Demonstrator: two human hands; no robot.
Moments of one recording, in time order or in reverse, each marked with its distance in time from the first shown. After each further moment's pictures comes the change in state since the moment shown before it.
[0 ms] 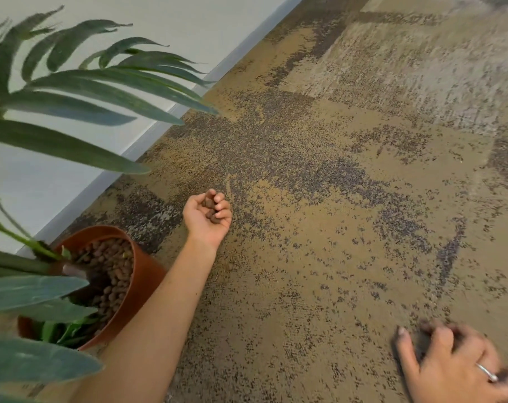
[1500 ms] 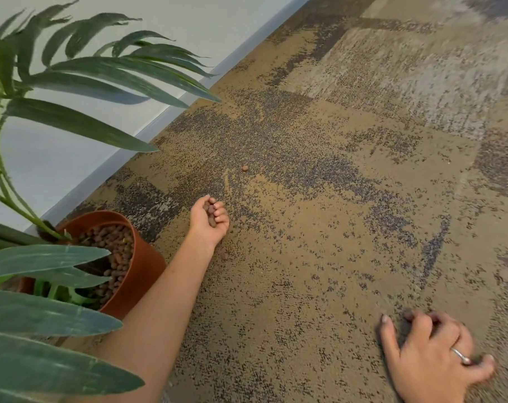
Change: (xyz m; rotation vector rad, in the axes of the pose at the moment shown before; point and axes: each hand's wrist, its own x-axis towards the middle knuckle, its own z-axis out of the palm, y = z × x) left_hand -0.001 -0.010 -0.018 0.077 0.230 -0.079; right_hand -0.009 -0.004 -0.001 -0.036 0.035 -0.025
